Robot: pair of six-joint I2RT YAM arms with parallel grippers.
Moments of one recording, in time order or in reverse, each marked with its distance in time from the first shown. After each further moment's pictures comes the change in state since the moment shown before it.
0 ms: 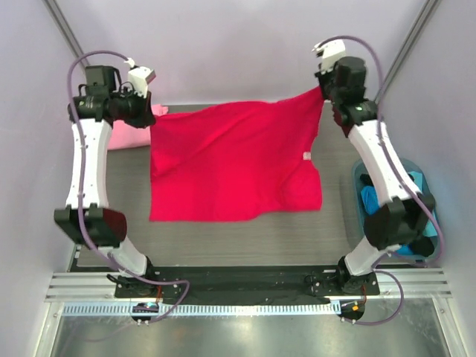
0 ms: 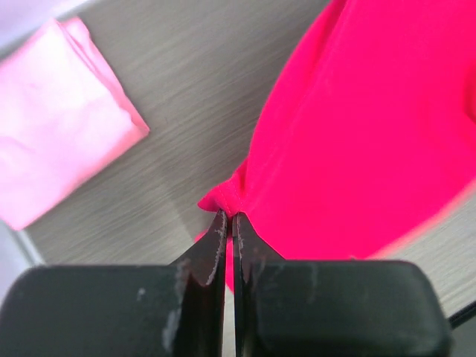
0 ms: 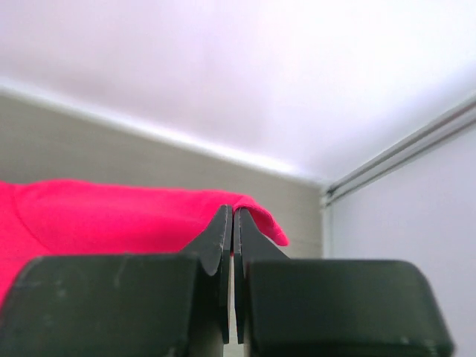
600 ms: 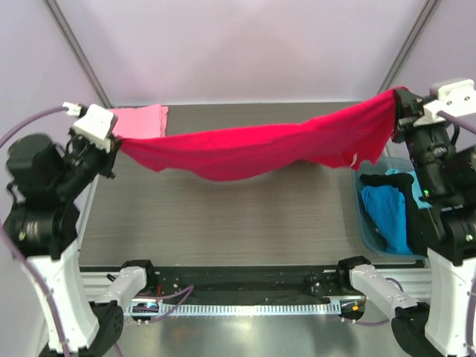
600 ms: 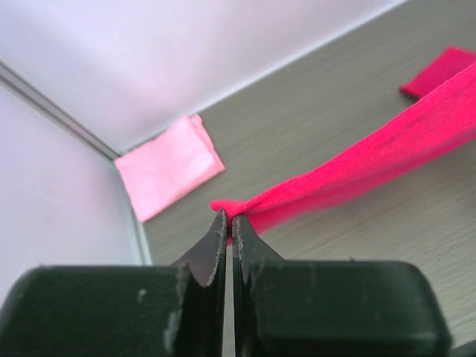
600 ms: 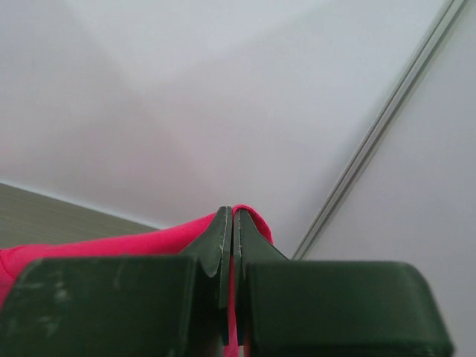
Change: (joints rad) left arm -0.006 -0.736 -0.192 -0.008 -0.106 0.018; right arm 0.000 -0.777 -0.041 -0.172 -0.106 0.005
